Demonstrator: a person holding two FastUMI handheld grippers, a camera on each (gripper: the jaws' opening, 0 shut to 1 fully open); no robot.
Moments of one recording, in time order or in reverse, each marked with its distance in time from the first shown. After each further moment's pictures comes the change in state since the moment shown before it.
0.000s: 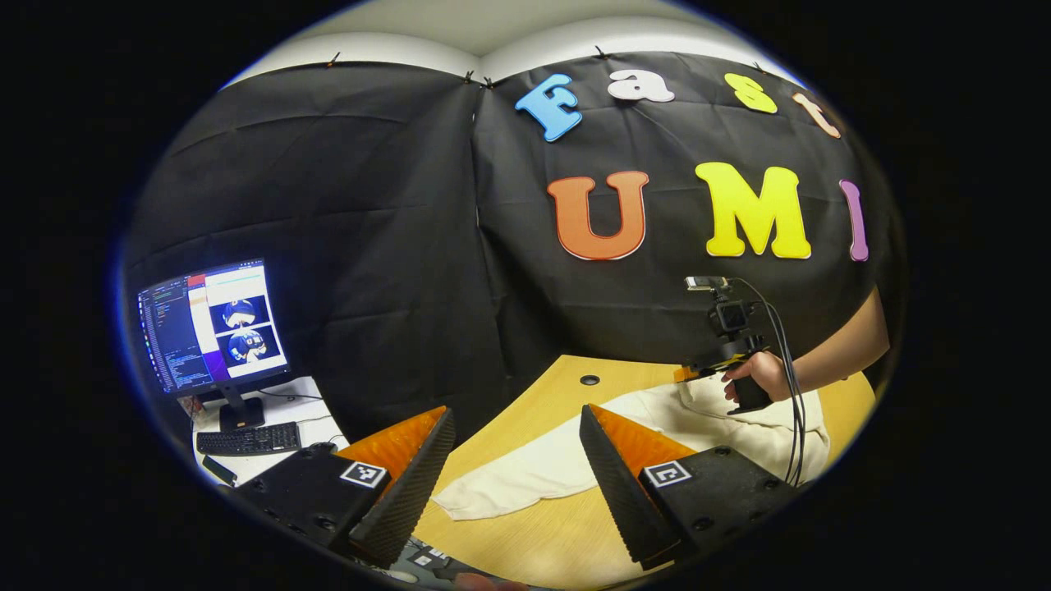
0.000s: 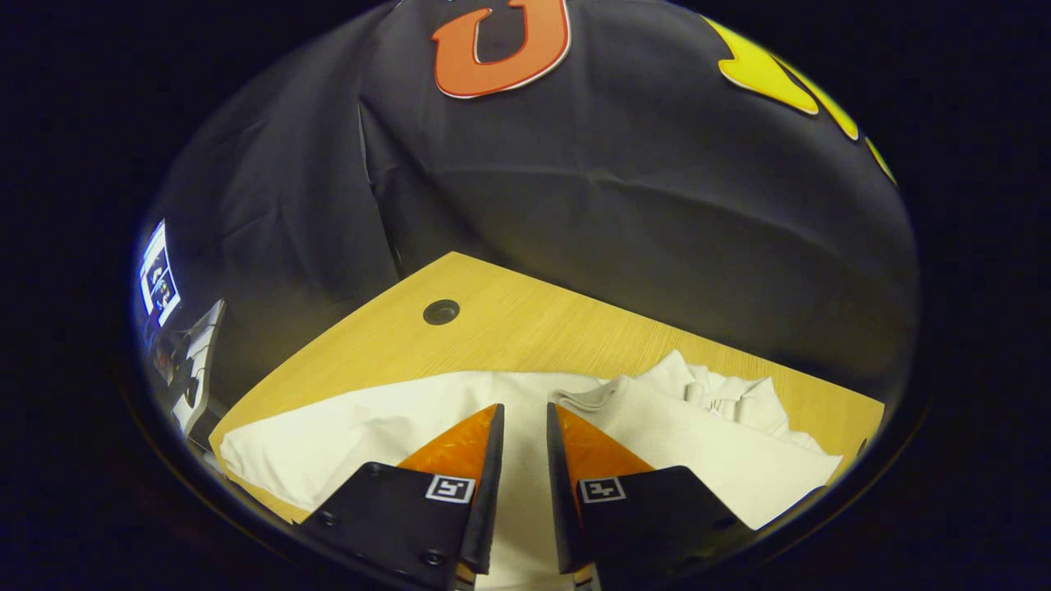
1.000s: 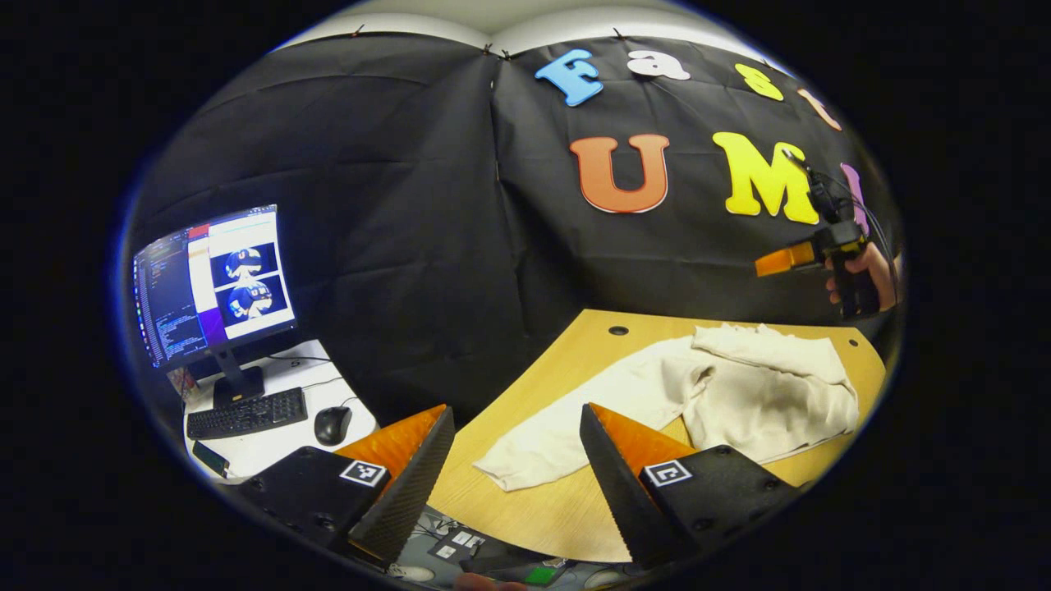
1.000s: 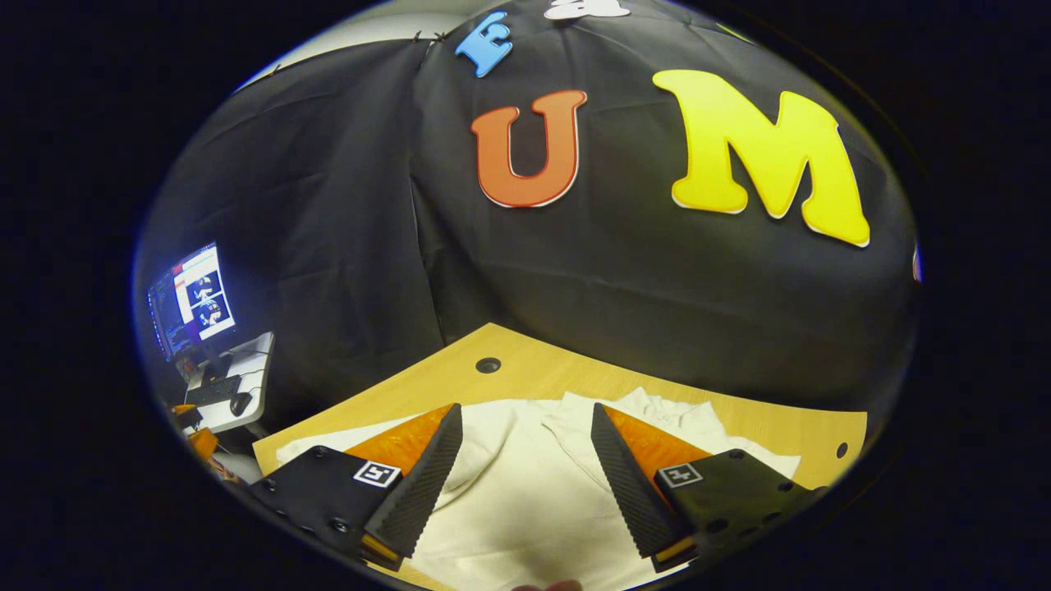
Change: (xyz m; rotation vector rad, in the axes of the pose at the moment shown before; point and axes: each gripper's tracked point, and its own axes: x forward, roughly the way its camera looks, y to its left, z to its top) left arm 0.019 0.076 -0.118 -0.018 0.121 -0.053; right arm -0.213 0.011 0.029 0.029 -0.253 0.048
